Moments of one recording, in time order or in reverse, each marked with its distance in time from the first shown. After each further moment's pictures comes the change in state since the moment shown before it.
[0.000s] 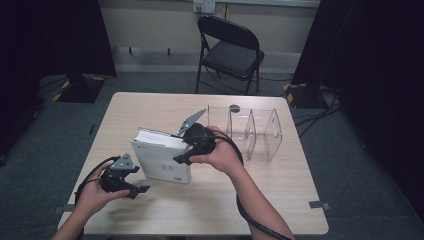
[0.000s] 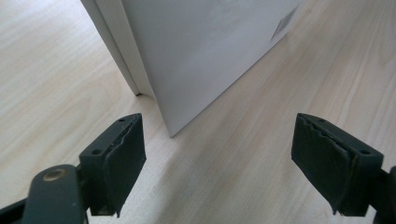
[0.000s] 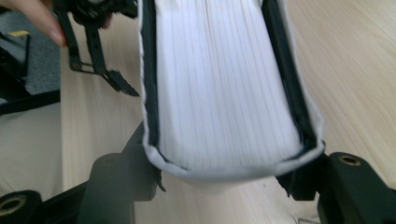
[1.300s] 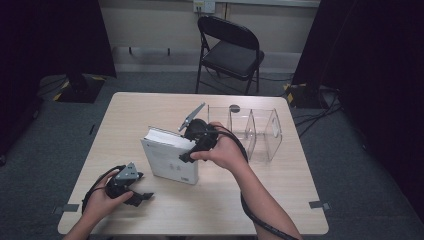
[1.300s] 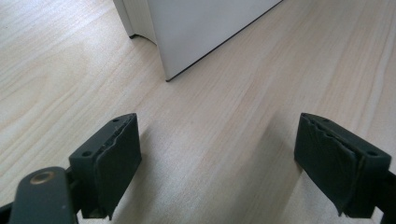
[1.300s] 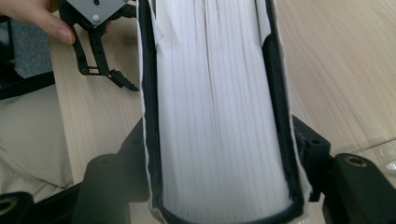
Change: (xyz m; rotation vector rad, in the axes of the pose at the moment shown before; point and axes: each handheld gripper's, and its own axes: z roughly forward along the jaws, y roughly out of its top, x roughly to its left) left arm -0.004 -0.026 0.029 -0.032 -0.013 0.031; right arm -0.001 0.010 -0.016 0.134 -0.034 0.050
